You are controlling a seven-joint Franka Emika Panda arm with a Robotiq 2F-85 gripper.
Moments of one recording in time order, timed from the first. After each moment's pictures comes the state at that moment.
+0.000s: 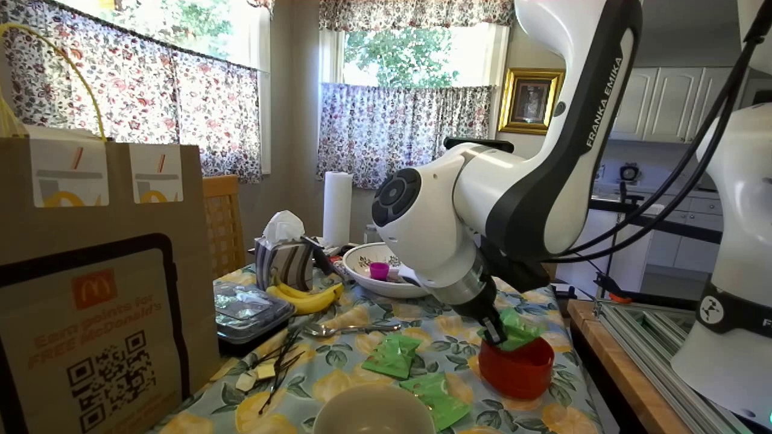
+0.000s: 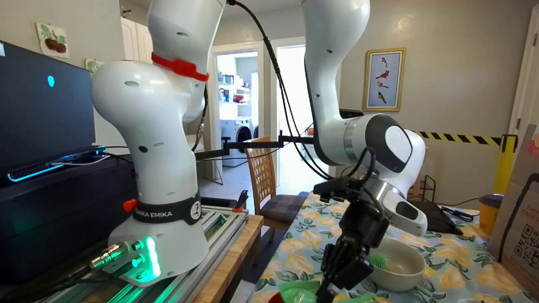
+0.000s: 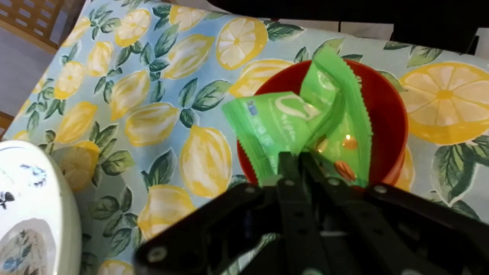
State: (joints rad) arm 0.17 0.39 -0.03 -2.43 -0.58 2.09 0.37
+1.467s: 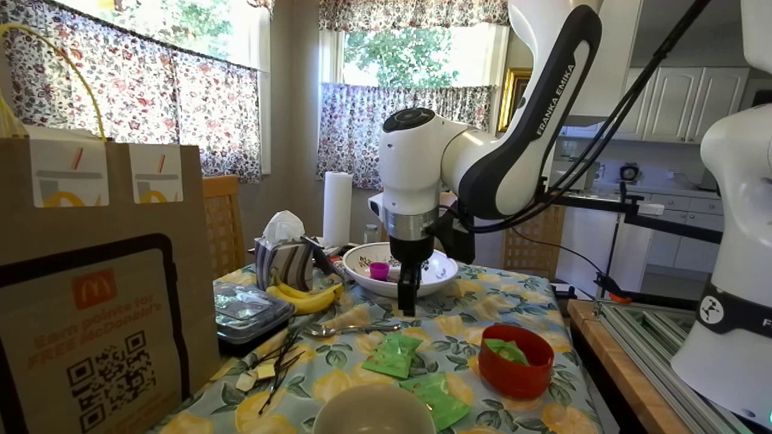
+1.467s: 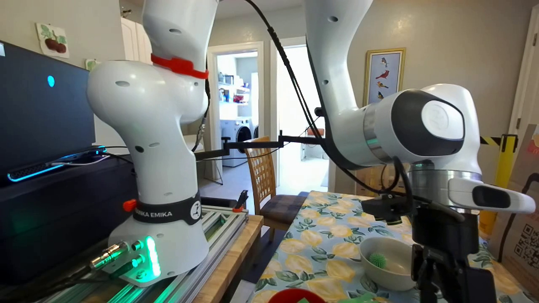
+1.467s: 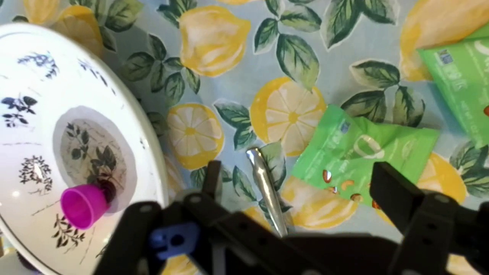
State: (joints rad) arm 0.08 0.34 -0.19 -2.39 -0.73 2.62 0.55
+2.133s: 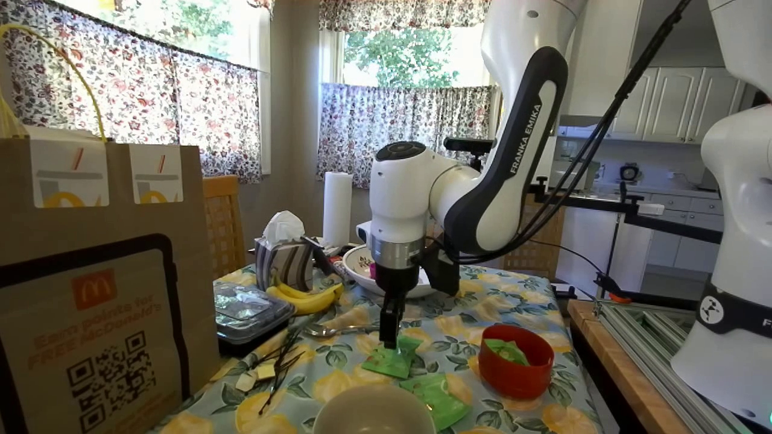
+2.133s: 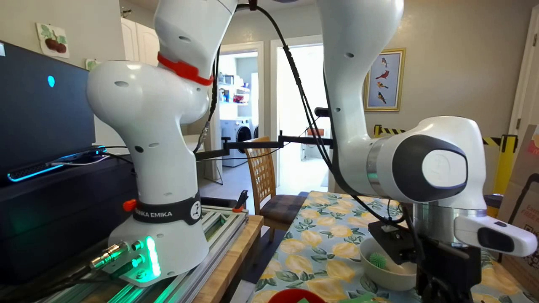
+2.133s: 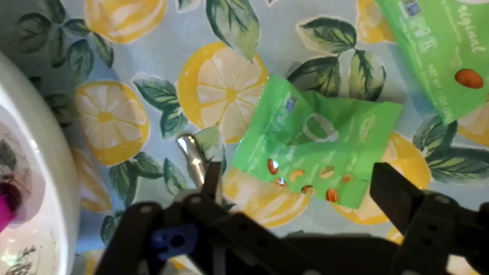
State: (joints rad) arm 0.06 0.51 -0.18 -2.32 -0.61 2.81 0.47
